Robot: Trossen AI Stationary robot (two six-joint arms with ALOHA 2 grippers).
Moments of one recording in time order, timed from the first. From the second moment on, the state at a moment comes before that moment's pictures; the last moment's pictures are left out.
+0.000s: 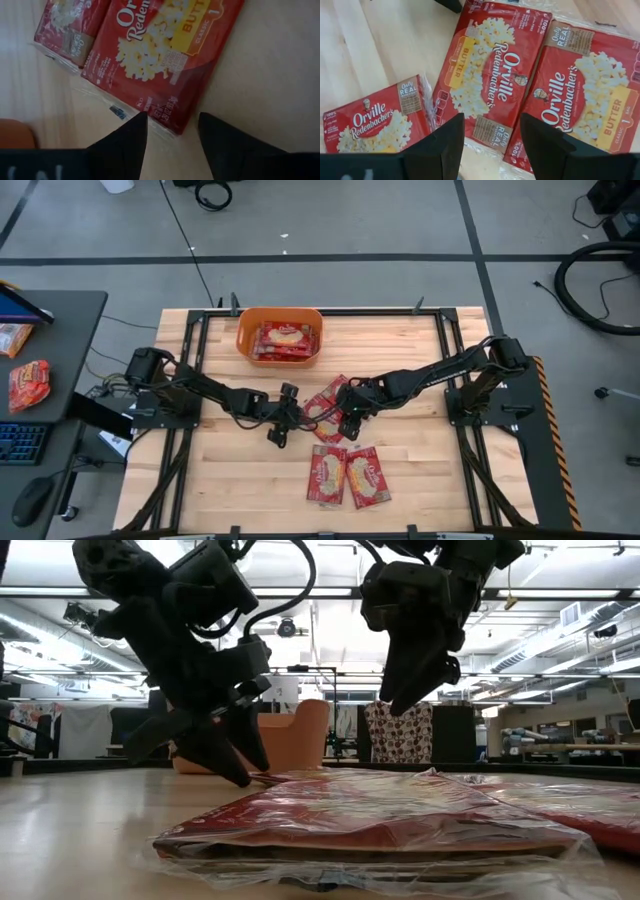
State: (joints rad) left arm -0.17 1.71 0.73 0.04 -0.32 0.35; right arm 0.15 1.67 1.11 -0.49 0.08 0.64
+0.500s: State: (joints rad) left arm -0.16 1.72 0.73 0.04 -0.29 0.36; right arm 0.15 1.67 1.11 -0.40 0.07 0.65
